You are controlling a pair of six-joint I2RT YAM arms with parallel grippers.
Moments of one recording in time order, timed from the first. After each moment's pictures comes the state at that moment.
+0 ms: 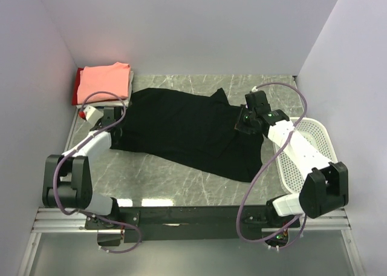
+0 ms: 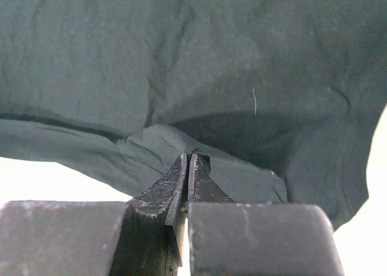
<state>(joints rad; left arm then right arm) -0.06 1.42 0.78 -0.21 -0.56 -0.97 0.33 1.35 1.10 -0.63 0.02 0.59</state>
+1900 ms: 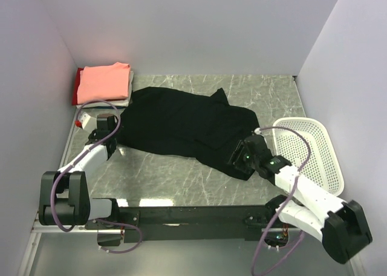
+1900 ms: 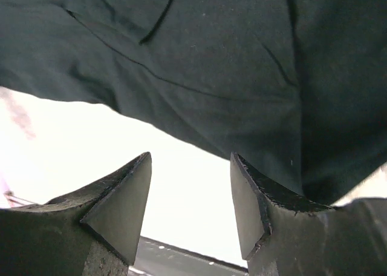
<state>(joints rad) -0.01 1.29 0.62 -0.02 -0.41 -0.99 0.49 0.97 0.49 -0.38 -0.02 0.91</state>
